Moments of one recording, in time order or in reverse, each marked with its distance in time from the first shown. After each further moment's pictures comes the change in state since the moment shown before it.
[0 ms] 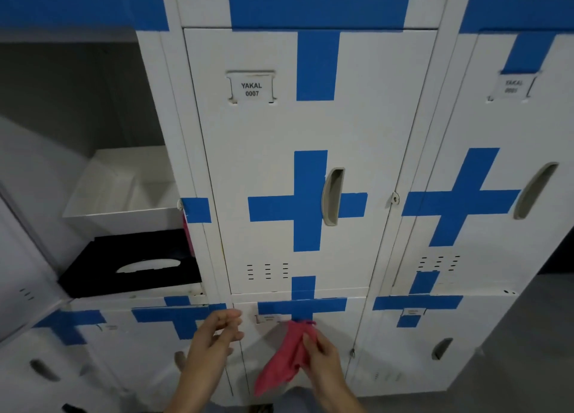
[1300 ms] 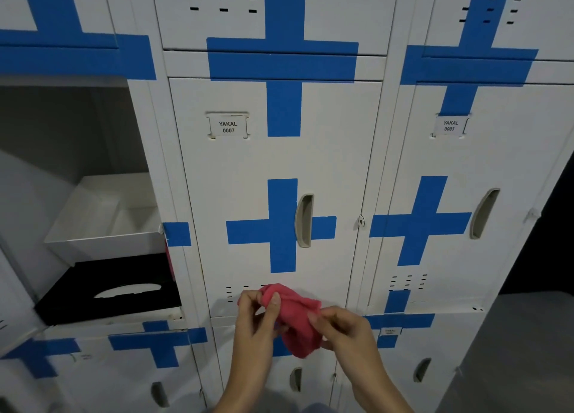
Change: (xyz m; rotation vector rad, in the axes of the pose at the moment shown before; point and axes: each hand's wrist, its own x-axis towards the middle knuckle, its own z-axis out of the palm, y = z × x) left_hand -0.027 0.068 0.089 -0.317 -0.091 0.262; right_hand -0.086 -0.155 -0.027 -0.256 -0.027 -0.326
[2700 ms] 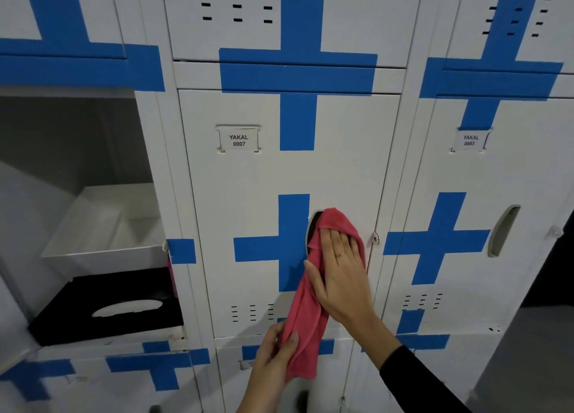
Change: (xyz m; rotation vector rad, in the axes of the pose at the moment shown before) left_hand 0.022 -0.040 -0.005 -0.168 -0.137 -0.312; right_hand 0.123 -0.023 0.015 -1.055 0.286 -0.890
